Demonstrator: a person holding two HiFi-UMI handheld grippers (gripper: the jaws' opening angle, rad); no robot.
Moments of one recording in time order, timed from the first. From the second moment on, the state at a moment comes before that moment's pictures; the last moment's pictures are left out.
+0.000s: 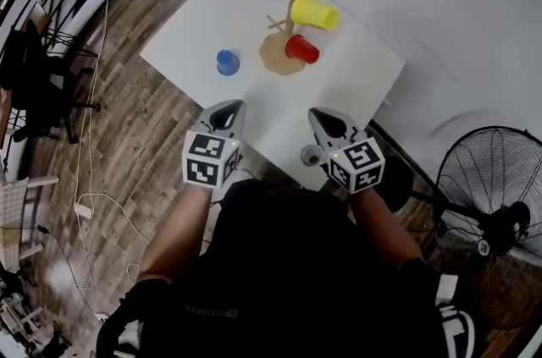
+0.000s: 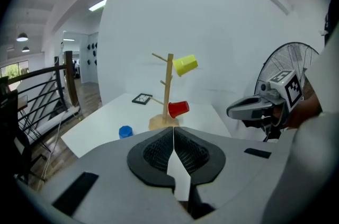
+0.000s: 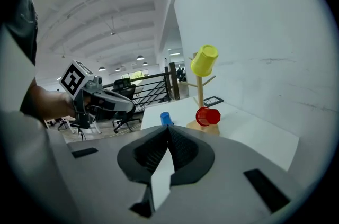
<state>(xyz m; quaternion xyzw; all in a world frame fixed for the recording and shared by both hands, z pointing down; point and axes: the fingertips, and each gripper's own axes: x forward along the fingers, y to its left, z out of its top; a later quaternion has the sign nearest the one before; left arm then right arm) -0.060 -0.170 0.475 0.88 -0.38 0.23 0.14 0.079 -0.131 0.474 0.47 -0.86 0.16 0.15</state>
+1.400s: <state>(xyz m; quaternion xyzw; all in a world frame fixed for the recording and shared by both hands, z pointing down) -0.100 -0.350 0.614 0.84 -0.35 0.41 0.07 0.093 -0.102 0.502 0.58 -0.77 0.20 0.15</state>
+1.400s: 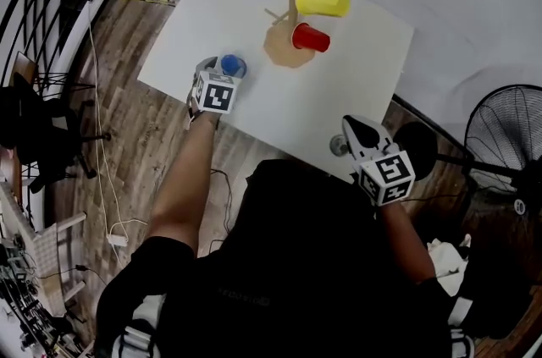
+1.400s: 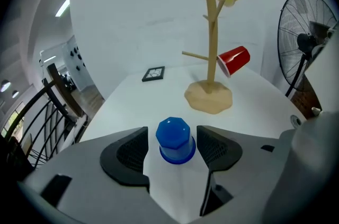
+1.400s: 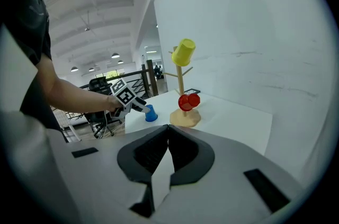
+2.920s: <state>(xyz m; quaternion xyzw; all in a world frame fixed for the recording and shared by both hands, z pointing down) -0.055 -0.291 0.401 0.89 -0.43 0.07 0.13 0.123 -0.090 0.478 0.52 -0.82 0.17 0.15</state>
